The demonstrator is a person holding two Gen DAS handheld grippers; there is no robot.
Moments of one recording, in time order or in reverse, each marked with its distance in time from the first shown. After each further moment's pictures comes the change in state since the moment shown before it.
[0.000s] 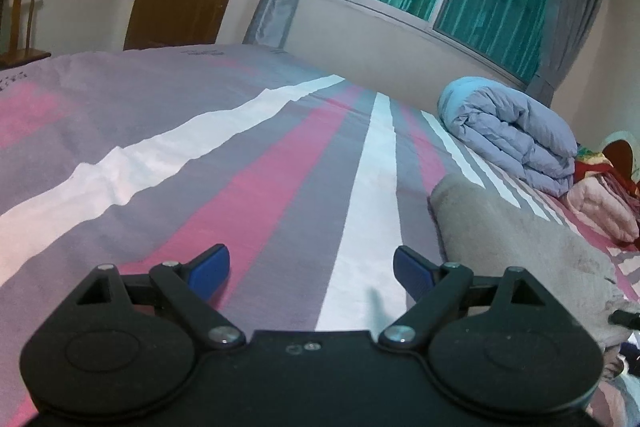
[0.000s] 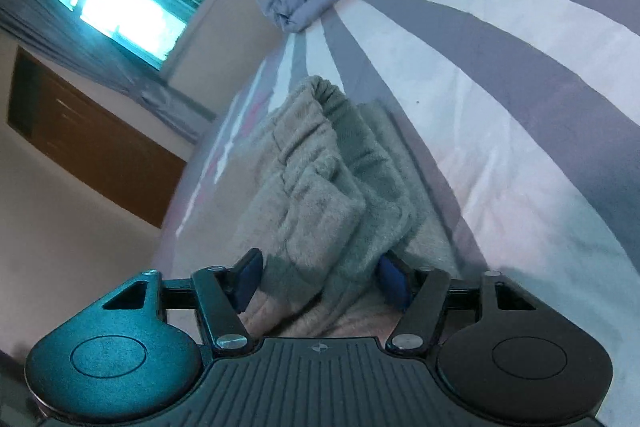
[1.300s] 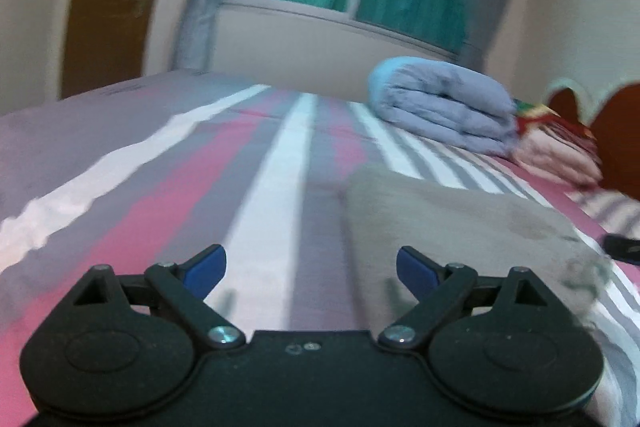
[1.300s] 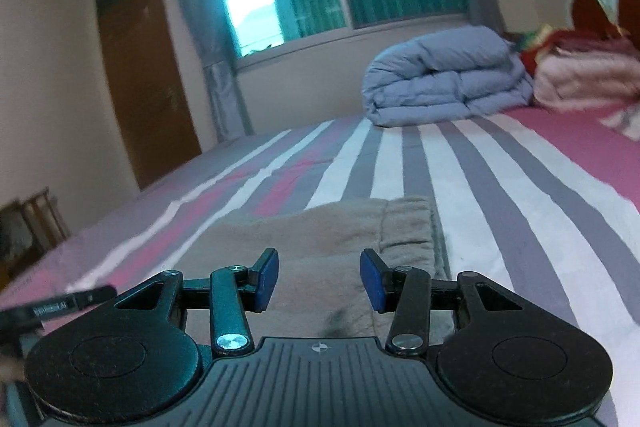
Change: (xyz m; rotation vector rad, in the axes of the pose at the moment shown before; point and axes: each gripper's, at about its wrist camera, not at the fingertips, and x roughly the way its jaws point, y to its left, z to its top) left arm -0.013 -0.076 -0.014 0.240 -0.025 -0.157; right arm -0.020 0.078 -0.049 -0.666 -0.230 -0.060
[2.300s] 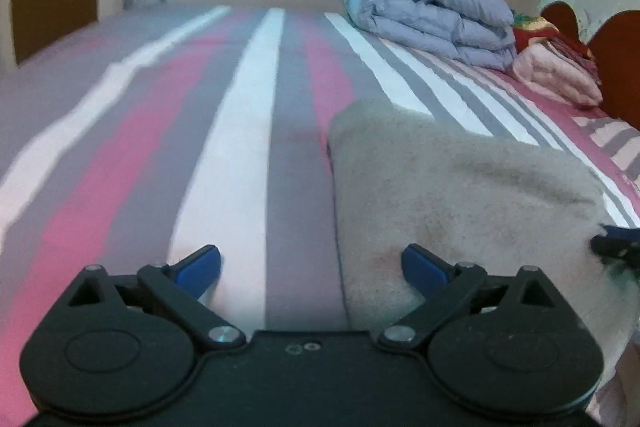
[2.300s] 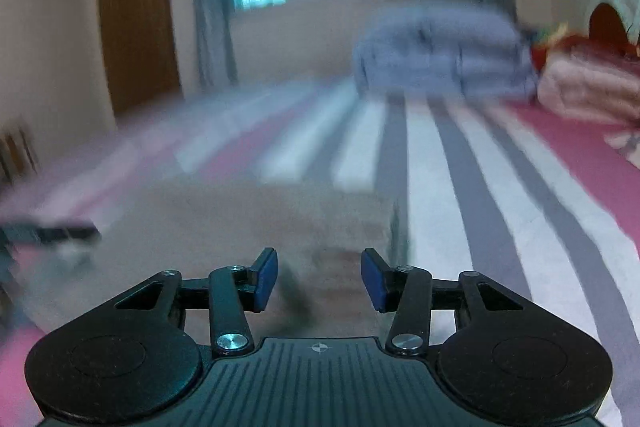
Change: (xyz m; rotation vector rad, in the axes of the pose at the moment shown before) left arm 0.109 0.000 0.033 0.069 0.291 -0.052; right arm 0.087 -0.043 0.011 -0.127 0.235 -0.092
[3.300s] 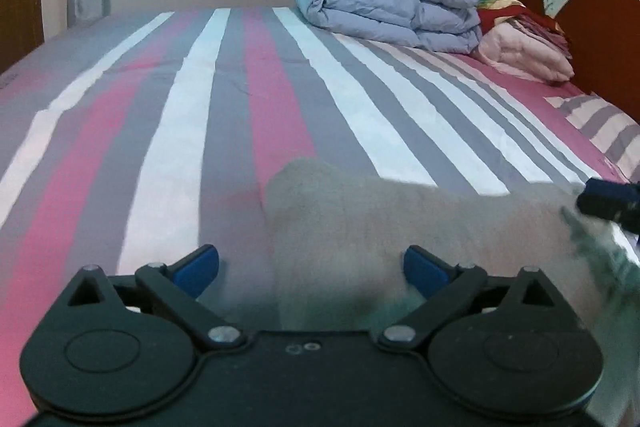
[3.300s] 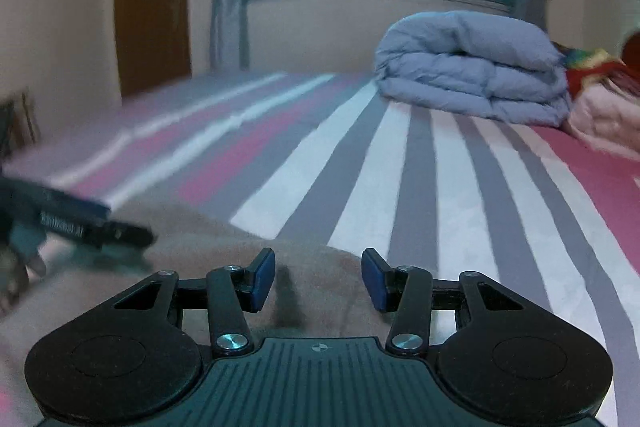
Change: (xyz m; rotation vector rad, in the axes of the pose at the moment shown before) left arm 0.031 -0.018 0.035 0.125 0.040 -0.085; right arm 0.033 0.007 0.037 -0.058 -0.085 0.025
